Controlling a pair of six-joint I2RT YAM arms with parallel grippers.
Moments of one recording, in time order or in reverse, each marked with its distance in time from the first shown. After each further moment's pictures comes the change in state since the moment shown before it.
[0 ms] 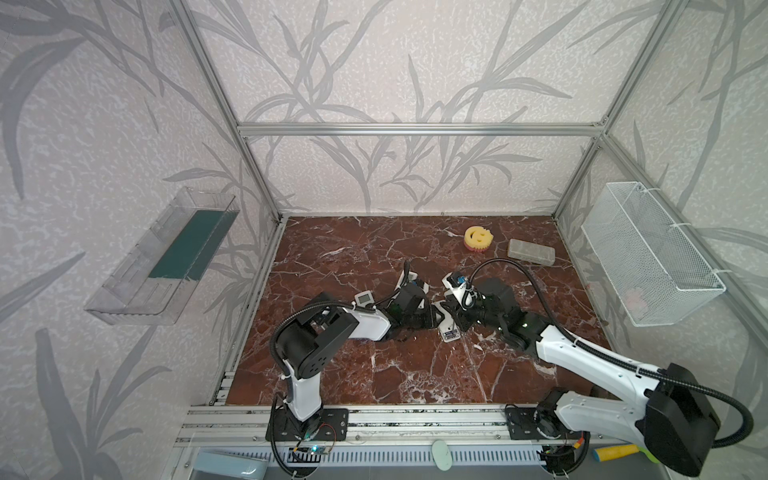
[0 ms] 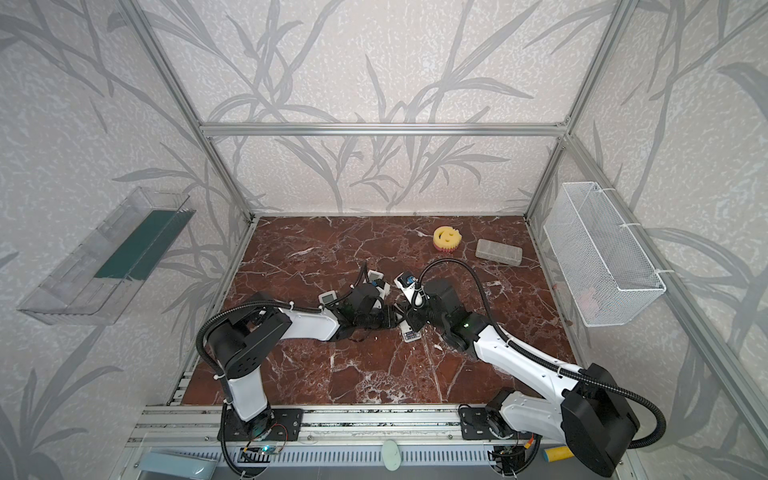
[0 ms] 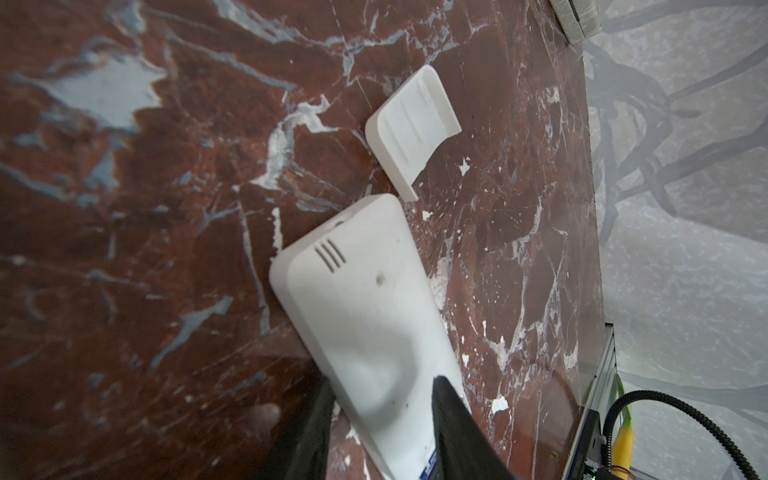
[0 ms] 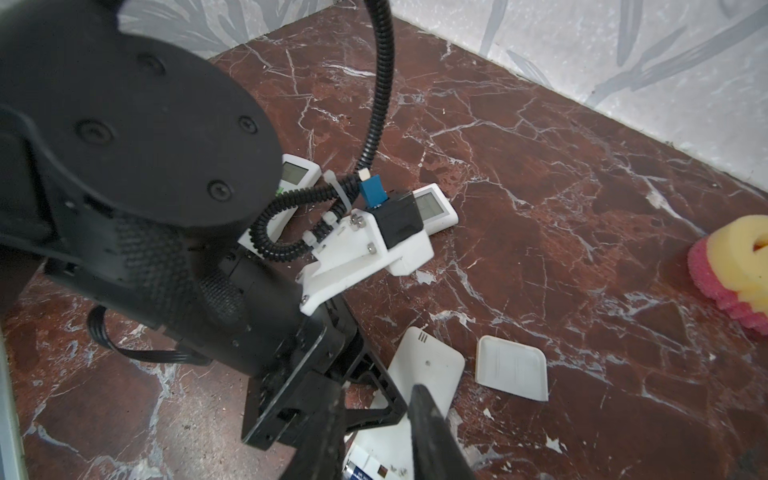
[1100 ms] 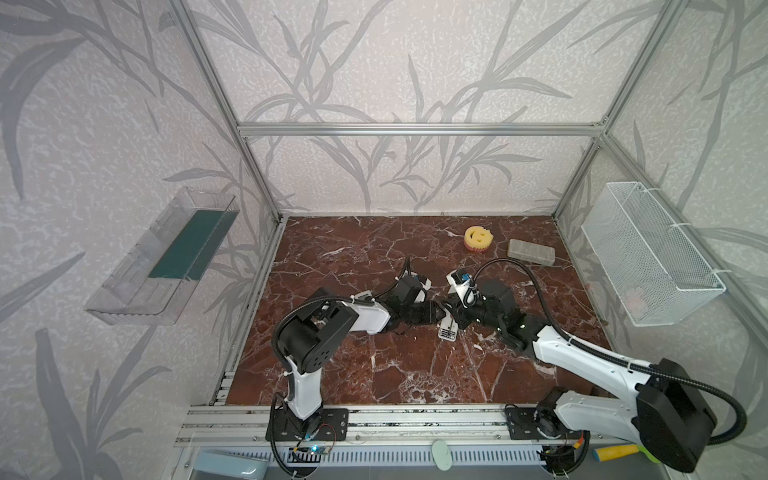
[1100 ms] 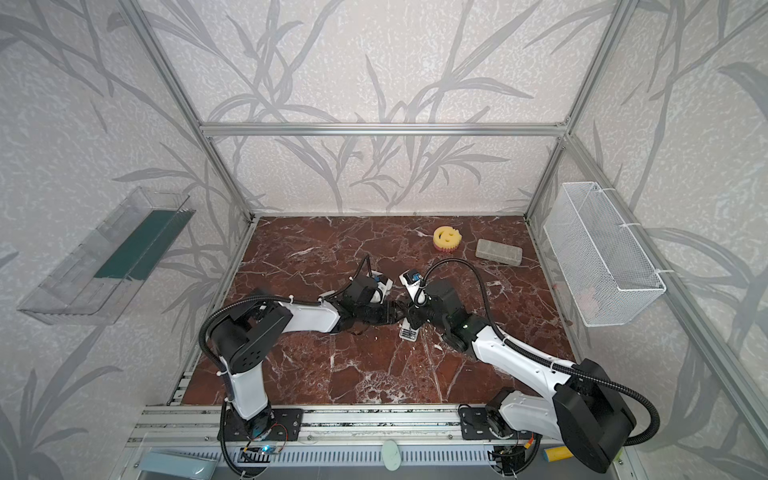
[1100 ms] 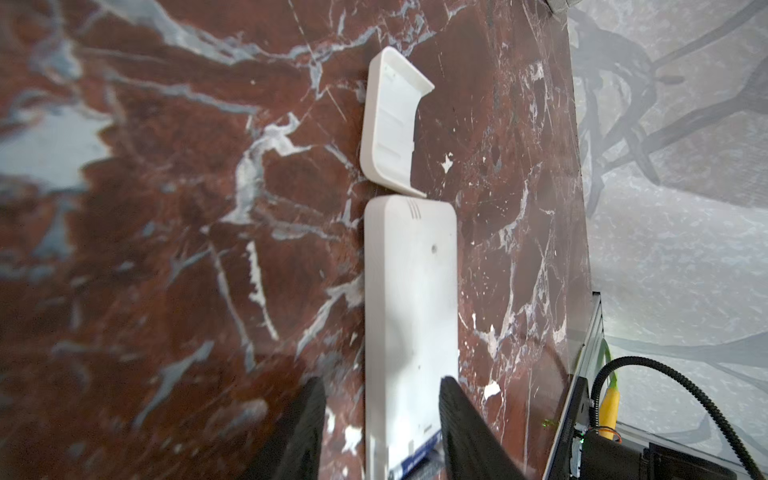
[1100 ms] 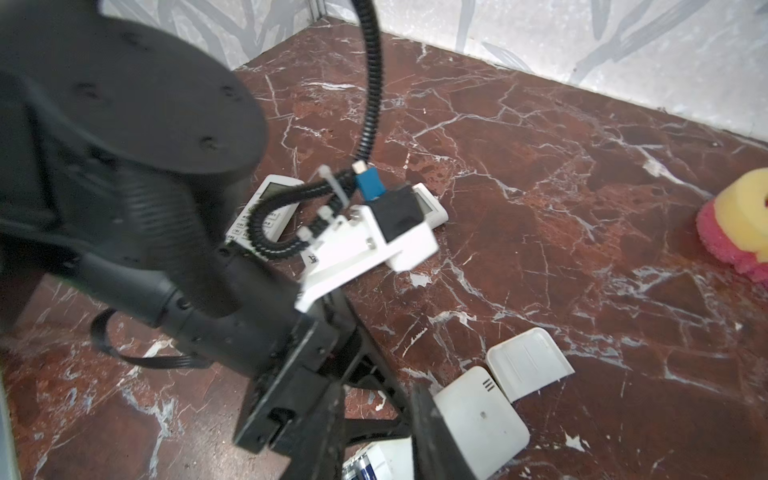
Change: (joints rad) left arm 0.060 -0.003 0.035 -0.061 0.121 0.096; right arm -0.018 0.021 -0.051 0.108 0.039 0.147
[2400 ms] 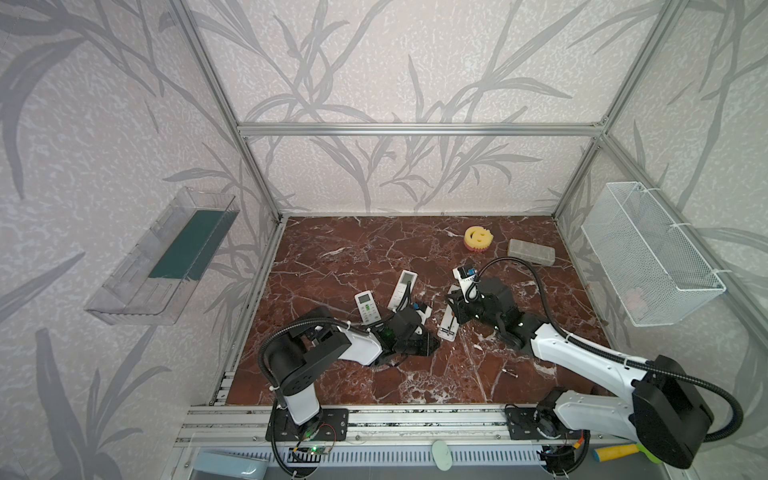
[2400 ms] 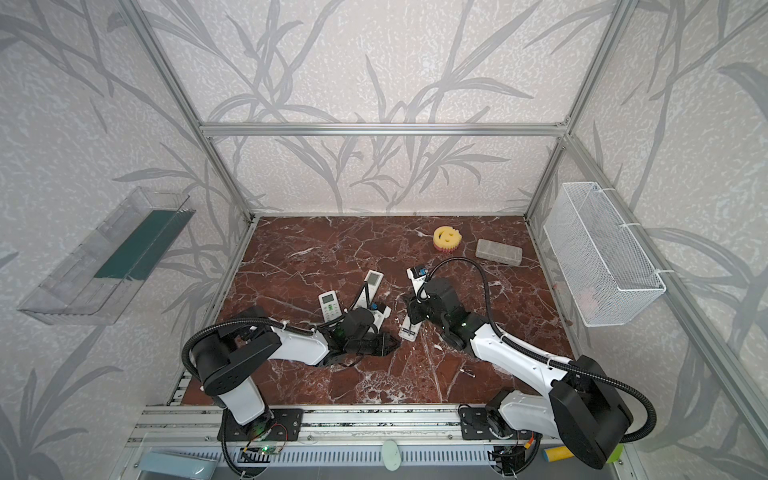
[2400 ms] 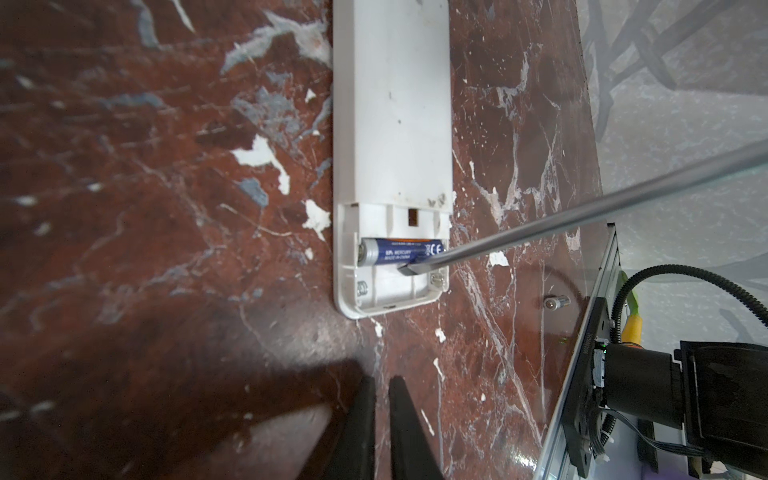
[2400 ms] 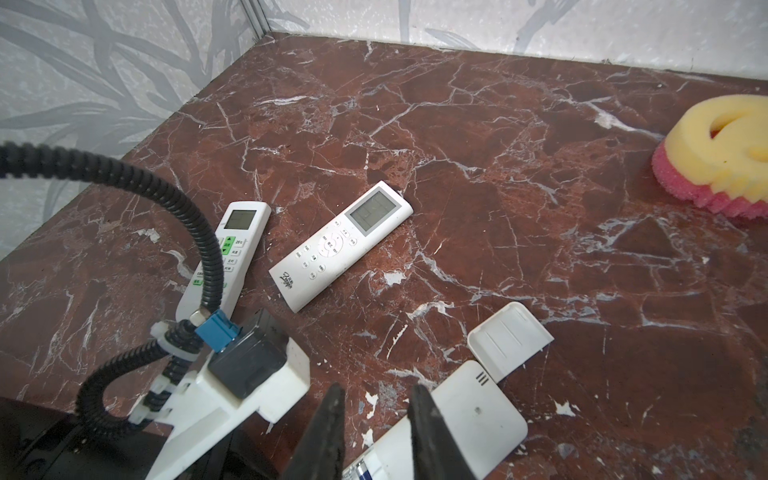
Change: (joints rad) left arm -0.177 -0.113 -0.274 0.190 -0.097 -0.055; right arm -0.004 0.025 0.016 -0.008 0.077 0.140
